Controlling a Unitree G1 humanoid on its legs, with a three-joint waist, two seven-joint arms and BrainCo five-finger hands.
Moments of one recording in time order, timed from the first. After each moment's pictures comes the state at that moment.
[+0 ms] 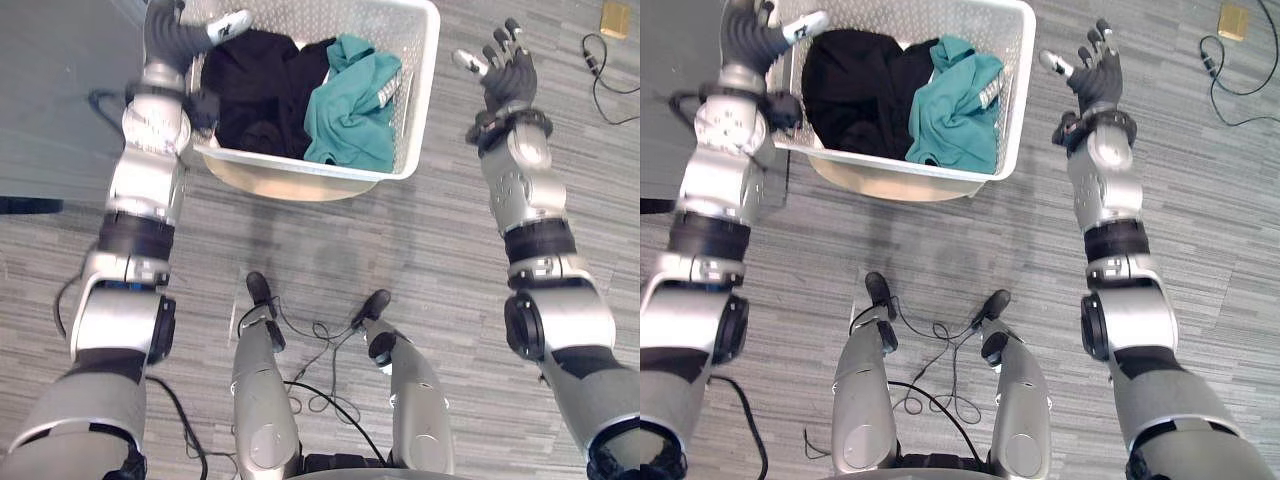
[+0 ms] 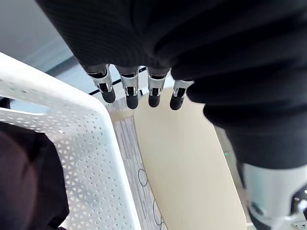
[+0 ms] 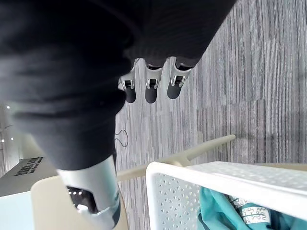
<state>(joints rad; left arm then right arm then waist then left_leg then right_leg) -0.91 0.56 -0.03 0.41 -0.14 -0.02 0.16 -0.94 -0.38 -0.06 0.56 0.50 -0.01 -0.18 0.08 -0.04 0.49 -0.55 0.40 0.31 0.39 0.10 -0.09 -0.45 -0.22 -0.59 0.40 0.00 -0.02</state>
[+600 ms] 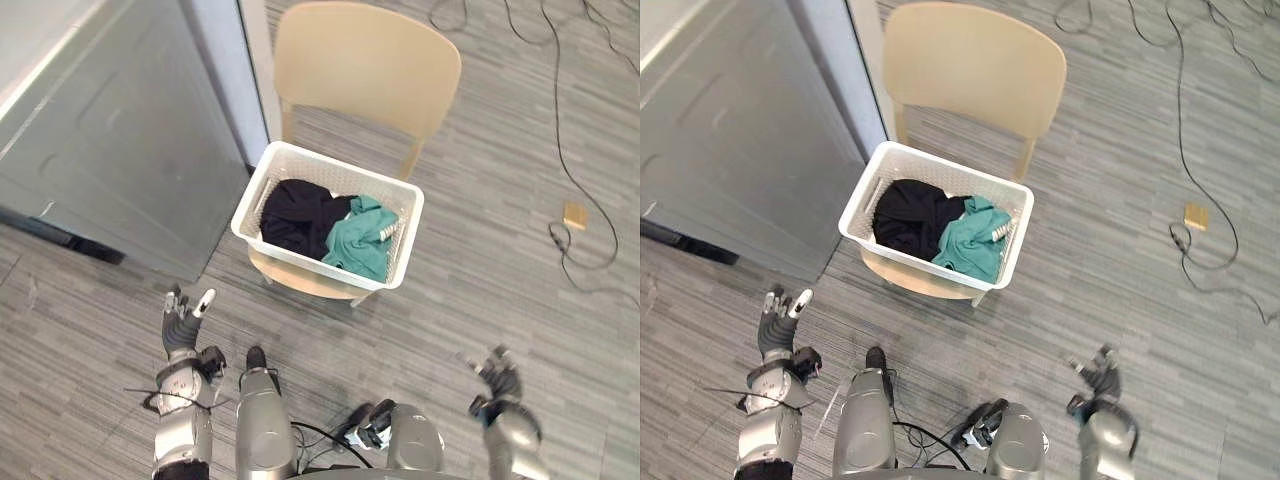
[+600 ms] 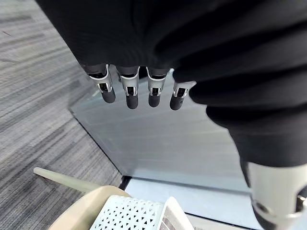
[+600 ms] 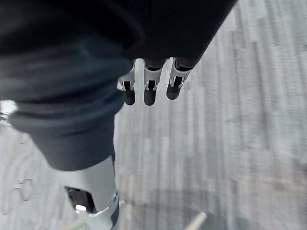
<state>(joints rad) 0.13 0.02 0.29 0.15 -0.21 -0.07 0.15 0.15 0.04 -0.35 0.53 0.19 -0.04 -0.10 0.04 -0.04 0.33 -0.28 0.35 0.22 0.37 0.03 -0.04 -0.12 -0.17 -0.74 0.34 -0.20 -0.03</state>
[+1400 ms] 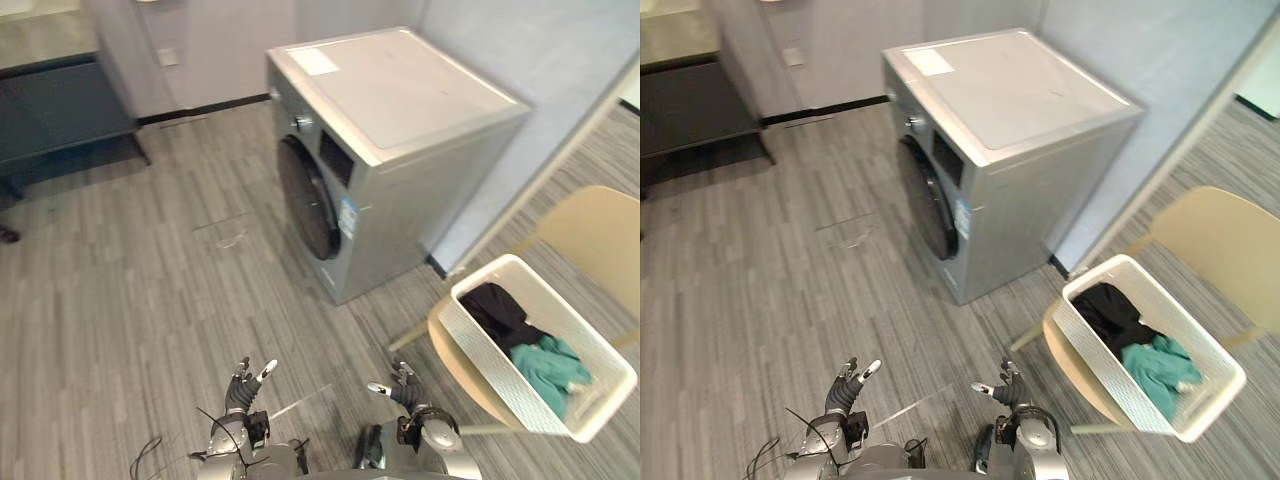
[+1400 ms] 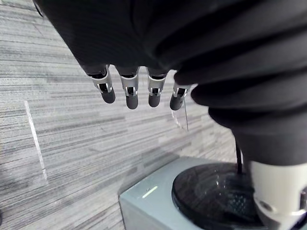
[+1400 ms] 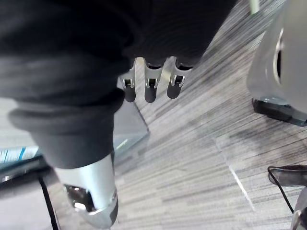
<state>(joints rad) 0.17 0.03 -0.01 0.53 -0.15 -0.06 0.14 0.11 0.03 0.09 0.59 0.12 -0.03 -0.04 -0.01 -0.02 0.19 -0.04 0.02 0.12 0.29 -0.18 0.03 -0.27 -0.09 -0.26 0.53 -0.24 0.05</state>
